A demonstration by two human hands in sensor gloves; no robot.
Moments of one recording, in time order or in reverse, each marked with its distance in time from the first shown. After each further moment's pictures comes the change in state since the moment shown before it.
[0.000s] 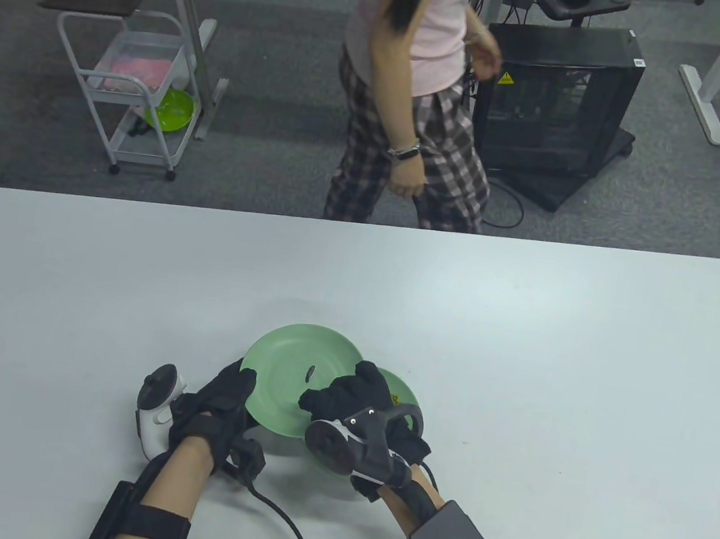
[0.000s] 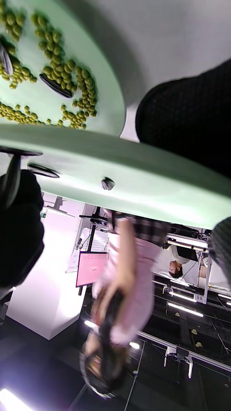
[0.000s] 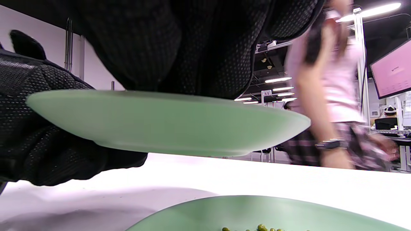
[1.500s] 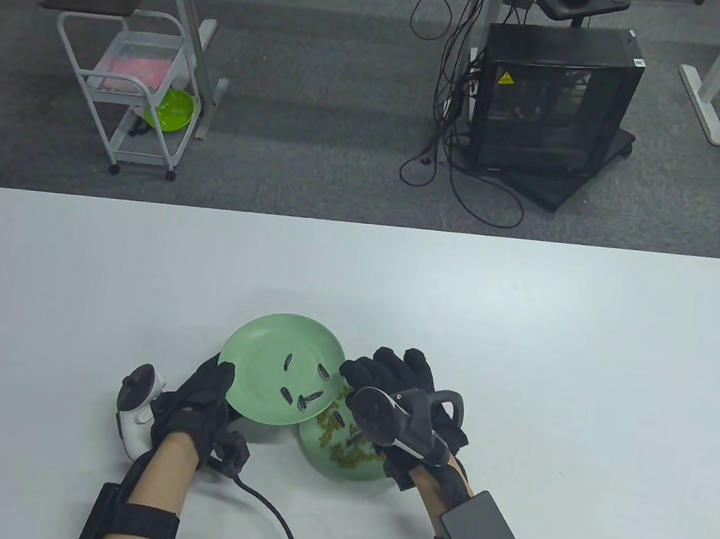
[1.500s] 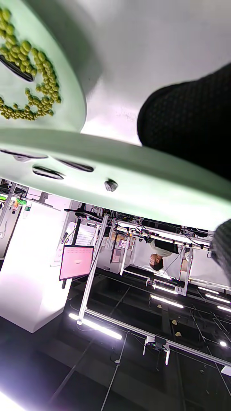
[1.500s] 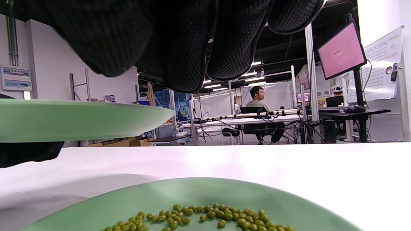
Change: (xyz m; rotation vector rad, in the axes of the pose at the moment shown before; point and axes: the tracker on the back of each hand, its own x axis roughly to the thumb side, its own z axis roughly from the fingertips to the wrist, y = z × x) left_hand 0.006 0.024 0.006 0.069 -0.020 0.036; right_hand -0.063 0.000 0.000 0.066 0.179 -0.020
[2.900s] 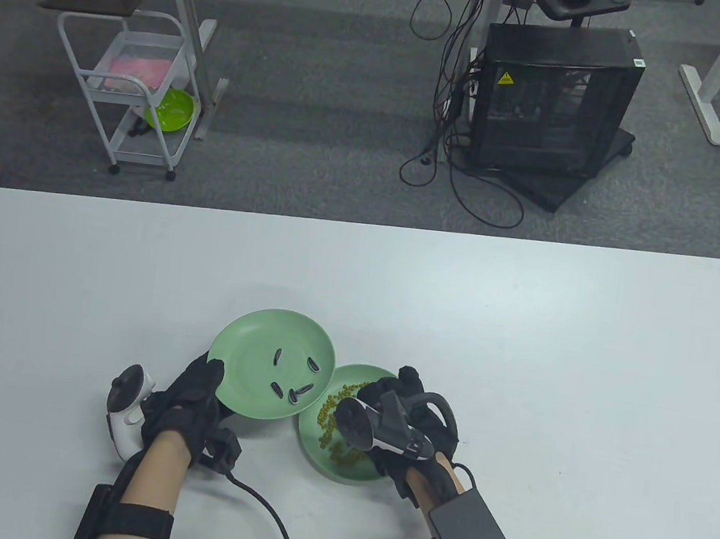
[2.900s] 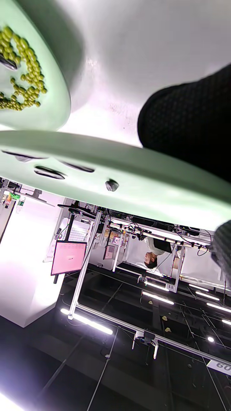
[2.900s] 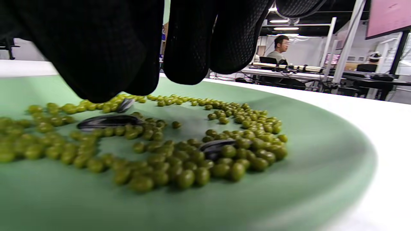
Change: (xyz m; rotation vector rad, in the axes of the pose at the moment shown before) left_hand 0.004 0.010 0.003 0.024 -0.008 0.031; right_hand 0.011 0.051 0.003 0.310 -0.129 0.172
